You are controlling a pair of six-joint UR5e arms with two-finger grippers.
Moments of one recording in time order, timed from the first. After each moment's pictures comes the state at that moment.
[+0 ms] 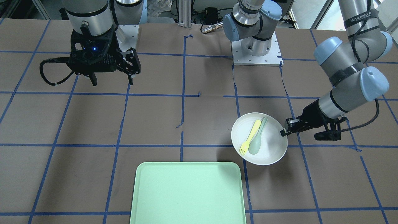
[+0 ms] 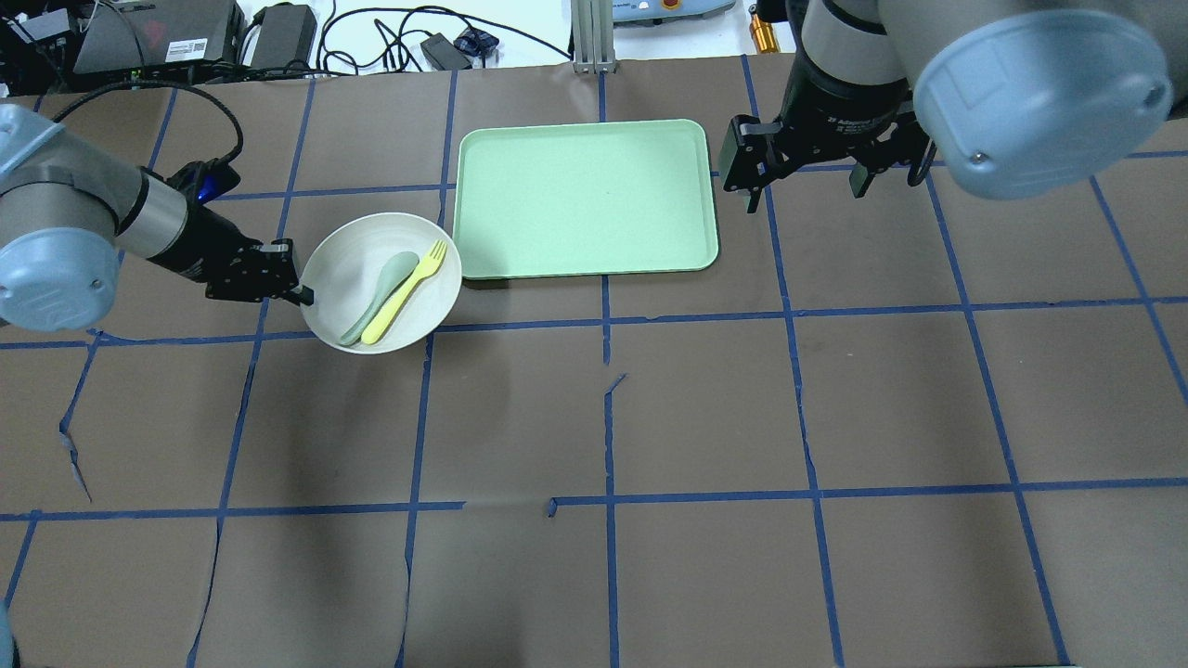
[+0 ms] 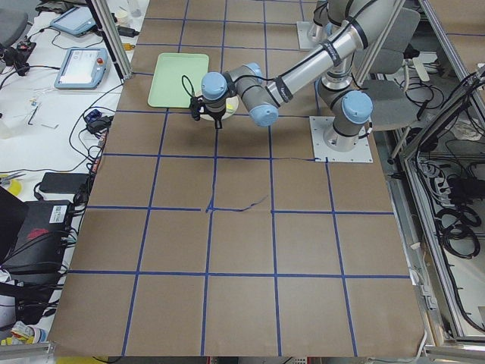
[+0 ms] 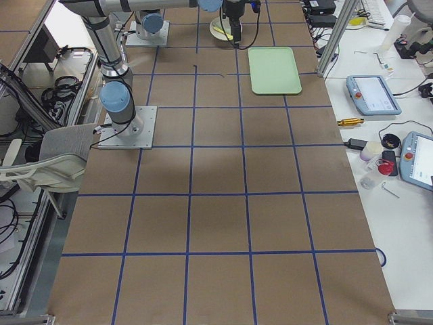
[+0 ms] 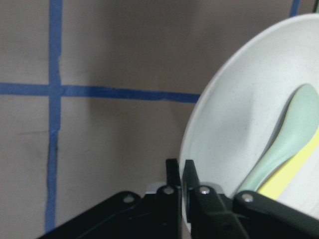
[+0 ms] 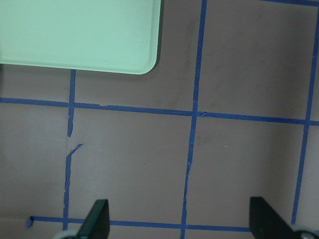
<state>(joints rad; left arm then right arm) -1.21 -1.84 -1.84 -1.14 1.20 0.20 1.71 -1.54 1.54 -1.65 -1.62 0.05</state>
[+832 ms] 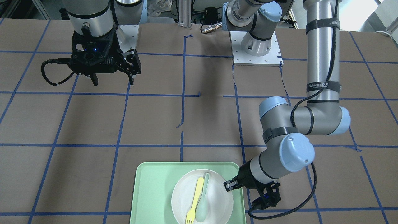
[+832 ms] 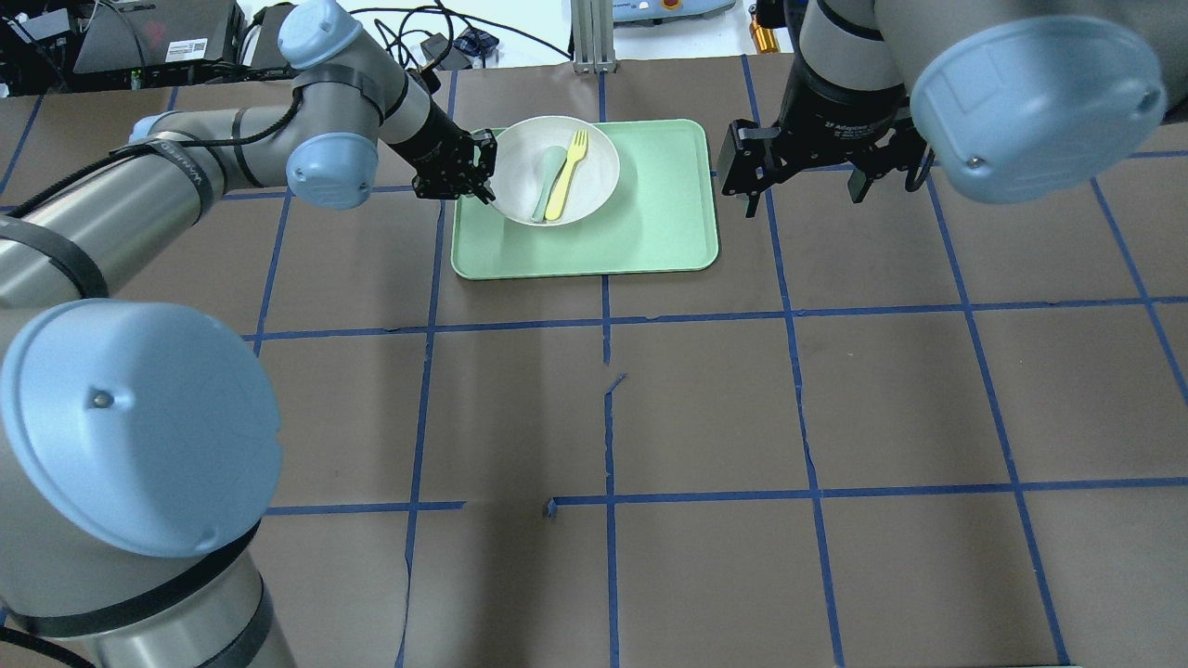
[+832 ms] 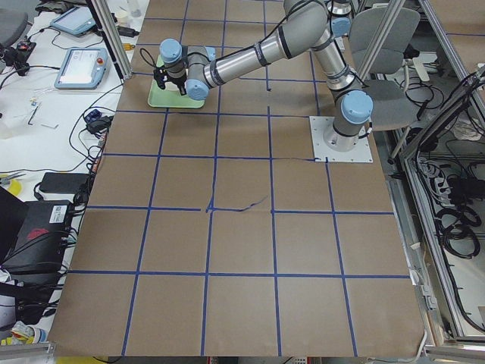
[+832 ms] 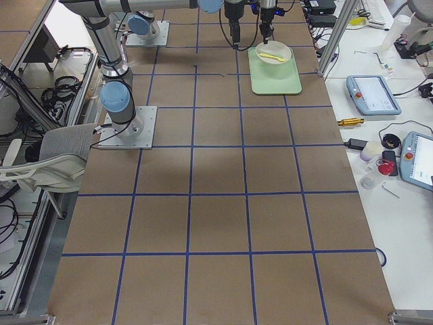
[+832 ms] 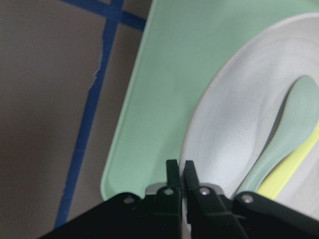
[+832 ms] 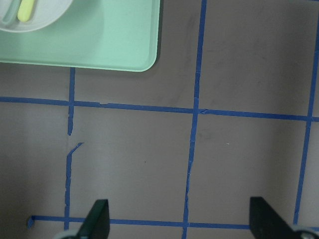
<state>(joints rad) -1.58 -2.24 -1.42 -0.94 1.26 -0.46 1.71 -1.54 1.55 -1.65 -1.62 0.06</state>
